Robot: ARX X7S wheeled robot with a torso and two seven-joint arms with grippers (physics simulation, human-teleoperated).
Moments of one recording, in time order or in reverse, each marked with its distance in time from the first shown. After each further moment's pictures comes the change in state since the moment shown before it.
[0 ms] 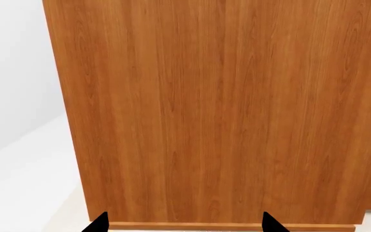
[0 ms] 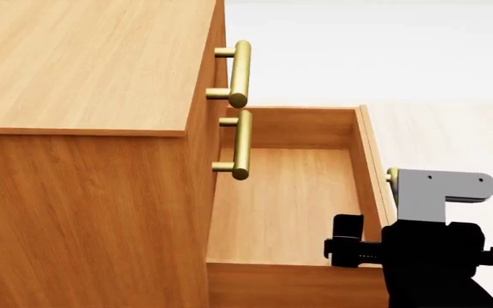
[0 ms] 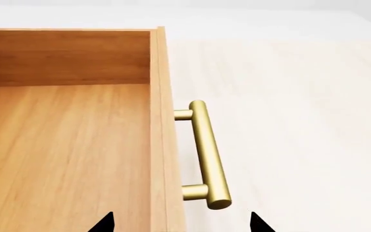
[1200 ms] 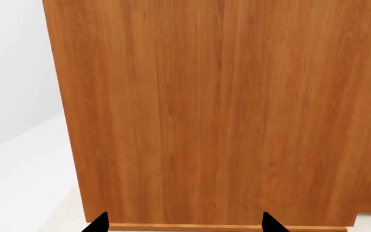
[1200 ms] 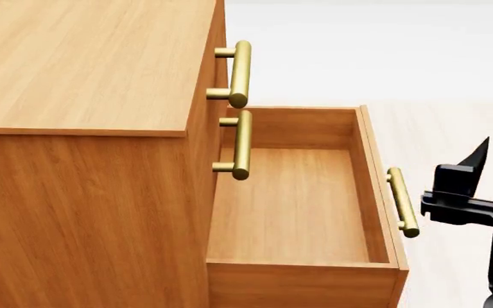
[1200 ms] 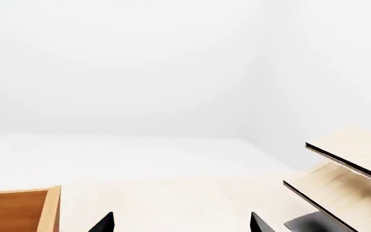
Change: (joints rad) left arm 0.004 -0.019 0.015 0.009 -0.025 0.015 -0.006; right arm -0.181 0.158 0.149 -0.531 -0.091 -0.123 0.118
